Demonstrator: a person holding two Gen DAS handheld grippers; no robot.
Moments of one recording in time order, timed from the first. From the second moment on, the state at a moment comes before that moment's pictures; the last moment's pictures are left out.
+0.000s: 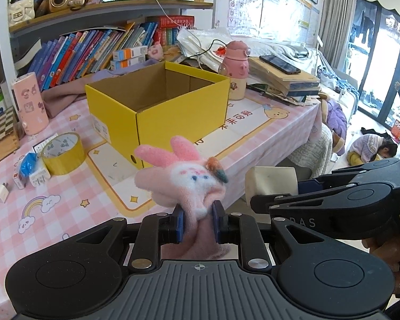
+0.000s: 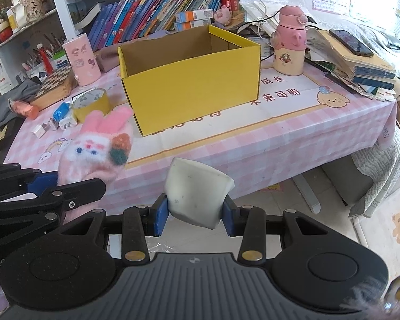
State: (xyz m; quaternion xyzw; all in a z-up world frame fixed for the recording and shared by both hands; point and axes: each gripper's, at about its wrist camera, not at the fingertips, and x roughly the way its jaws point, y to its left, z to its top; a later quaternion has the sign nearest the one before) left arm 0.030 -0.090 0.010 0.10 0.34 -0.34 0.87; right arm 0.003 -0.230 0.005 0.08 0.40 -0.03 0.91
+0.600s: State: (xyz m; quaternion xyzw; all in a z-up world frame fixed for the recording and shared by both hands) left arm 0.049 -0.132 -0.001 0.11 0.36 -0.35 0.86; right arm 0.029 -0.260 -0.004 0.09 0.42 -0.03 0.90
